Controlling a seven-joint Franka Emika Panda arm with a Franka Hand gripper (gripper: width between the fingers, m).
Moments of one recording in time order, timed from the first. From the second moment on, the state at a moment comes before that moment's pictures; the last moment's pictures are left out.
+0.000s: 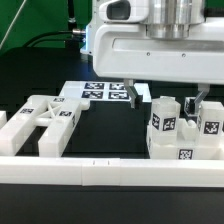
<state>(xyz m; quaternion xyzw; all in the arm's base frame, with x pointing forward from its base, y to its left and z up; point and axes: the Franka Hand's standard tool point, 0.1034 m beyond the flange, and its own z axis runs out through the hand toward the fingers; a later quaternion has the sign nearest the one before) 0.619 0.052 0.087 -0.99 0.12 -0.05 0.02</state>
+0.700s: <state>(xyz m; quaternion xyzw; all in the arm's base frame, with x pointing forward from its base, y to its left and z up) 0.614 0.054 0.083 -1.00 -0.07 -0.05 0.01</state>
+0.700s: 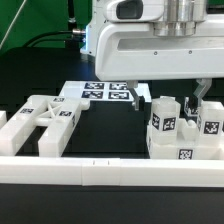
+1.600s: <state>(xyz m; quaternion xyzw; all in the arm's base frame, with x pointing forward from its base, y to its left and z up) 0.614 0.053 0.082 -1.00 -0.03 -0.05 0.01</state>
